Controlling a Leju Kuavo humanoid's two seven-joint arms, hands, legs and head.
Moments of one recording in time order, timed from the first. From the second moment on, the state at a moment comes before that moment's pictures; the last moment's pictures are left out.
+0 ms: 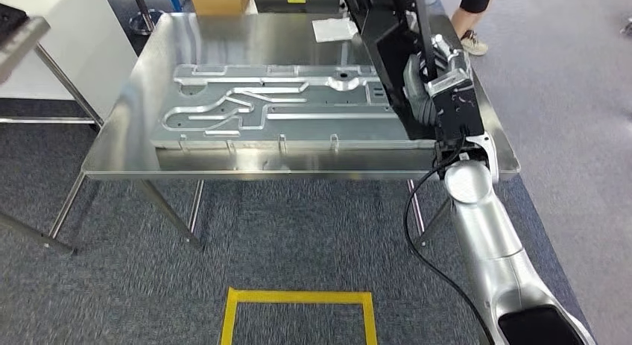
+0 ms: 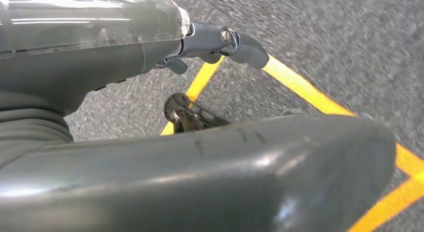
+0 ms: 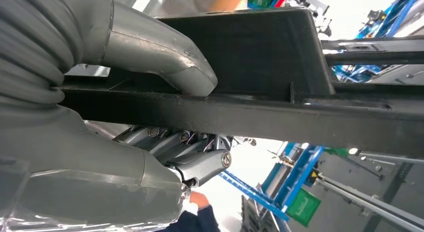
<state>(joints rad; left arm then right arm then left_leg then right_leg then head) -0.04 -0.13 0.86 -0.21 -0.35 0.23 -0.31 -0.65 -0.09 0.17 -1.48 0.26 -0.18 -0.20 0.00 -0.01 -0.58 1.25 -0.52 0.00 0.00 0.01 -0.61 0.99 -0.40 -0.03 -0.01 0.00</state>
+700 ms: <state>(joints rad) -0.03 -0.12 0.86 -0.20 -0.36 0.22 -0.31 -0.67 -0.10 0.17 -1.38 0.32 -0.21 -0.21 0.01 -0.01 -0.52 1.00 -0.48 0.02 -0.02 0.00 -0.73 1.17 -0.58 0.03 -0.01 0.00</state>
